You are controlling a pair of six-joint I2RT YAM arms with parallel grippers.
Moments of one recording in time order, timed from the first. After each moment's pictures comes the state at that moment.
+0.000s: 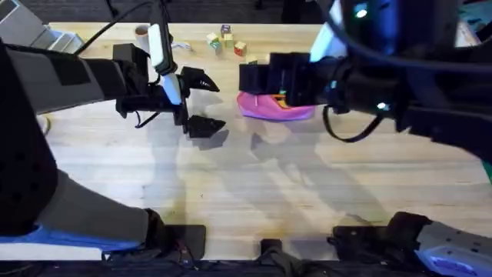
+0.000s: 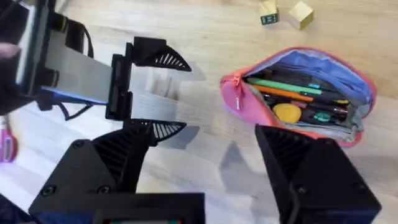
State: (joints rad) left arm 0.15 1.68 0.86 -0.48 1.06 1.36; right arm 0.78 1.17 1.08 -0.56 0.15 0.58
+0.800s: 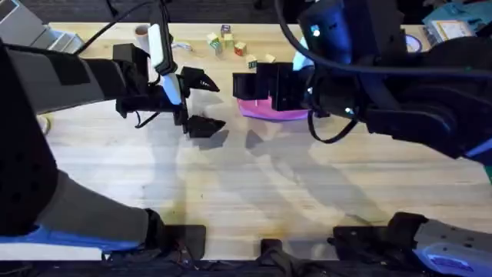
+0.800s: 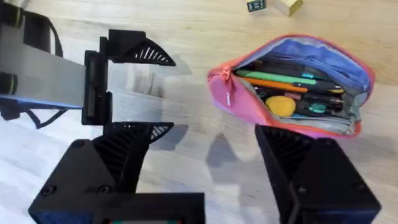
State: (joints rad) left arm 0.15 1.68 0.86 -0.48 1.06 1.36; right arm 0.82 1.26 1.08 -0.56 0.23 0.62
